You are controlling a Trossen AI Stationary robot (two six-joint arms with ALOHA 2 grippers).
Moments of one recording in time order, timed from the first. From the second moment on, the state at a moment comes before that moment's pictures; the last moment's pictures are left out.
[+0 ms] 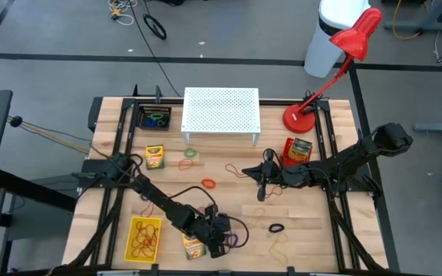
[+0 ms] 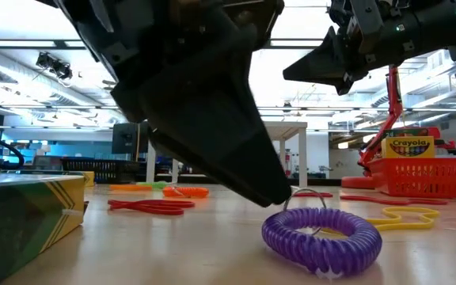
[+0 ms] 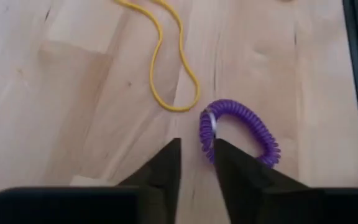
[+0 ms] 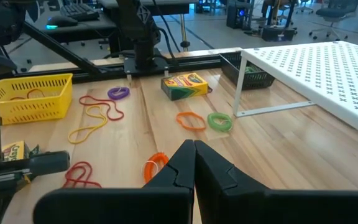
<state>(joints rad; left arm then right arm) -0.57 2.14 1.35 -0.08 -0.37 -0.67 0.31 1.38 0.49 0.63 0.51 0.15</state>
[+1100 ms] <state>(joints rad) -0.57 1.82 1.27 -0.66 -0.67 -0.72 0.31 1.38 0.49 0.63 0.51 0.15</state>
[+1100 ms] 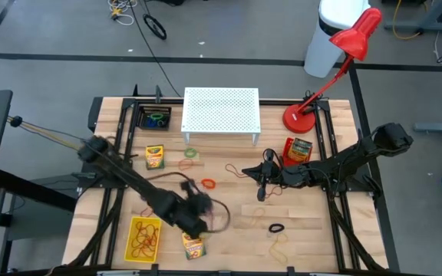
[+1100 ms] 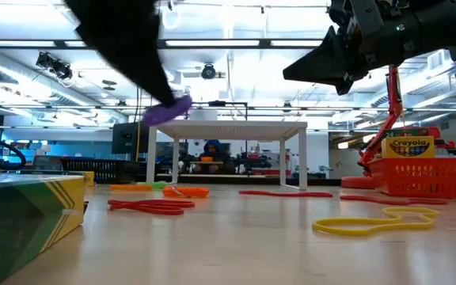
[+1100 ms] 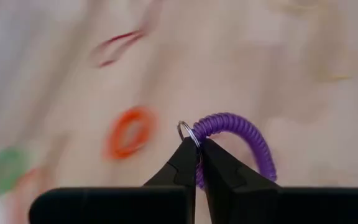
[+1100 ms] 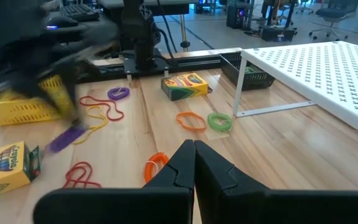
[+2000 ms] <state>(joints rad) 0.45 0.98 0.73 -0.87 -0.81 -0.42 0.31 1.38 0.49 0.63 0.51 0.15</state>
